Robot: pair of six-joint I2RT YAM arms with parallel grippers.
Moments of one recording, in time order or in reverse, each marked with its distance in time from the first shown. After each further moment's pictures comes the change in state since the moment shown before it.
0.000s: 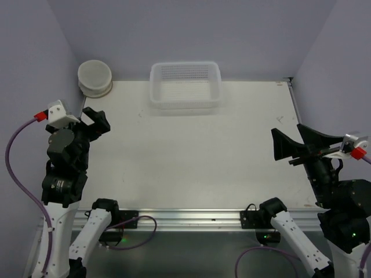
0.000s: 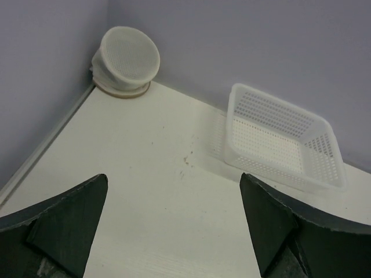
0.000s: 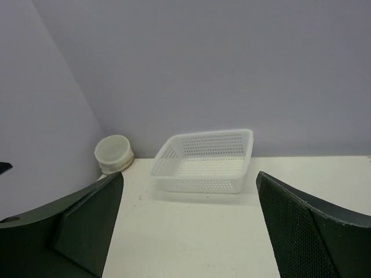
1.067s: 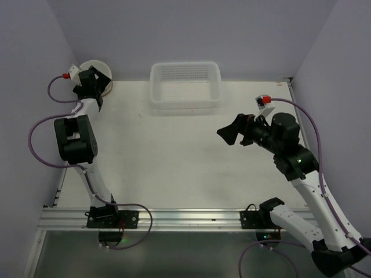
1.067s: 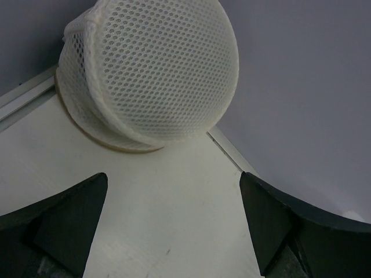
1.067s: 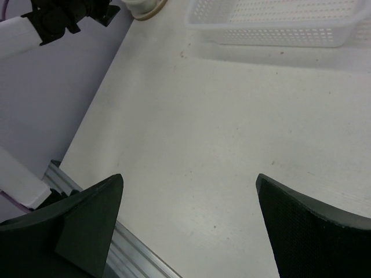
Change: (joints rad) left arm 0.315 1.401 0.418 0.707 0.126 -0.339; right arm 0.002 0.451 -0.147 -0.012 -0.406 0.195
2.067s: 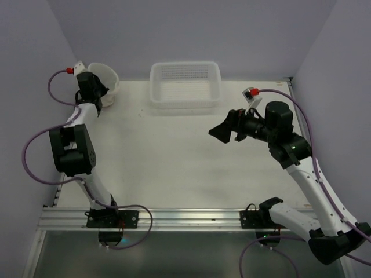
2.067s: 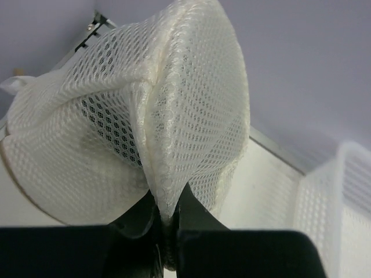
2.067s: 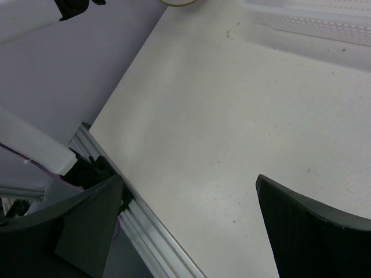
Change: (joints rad) left arm 0.021 -0.032 -0.066 0.054 0.154 0.184; right arm 0.000 0.166 0.109 0.006 -0.215 -0.047
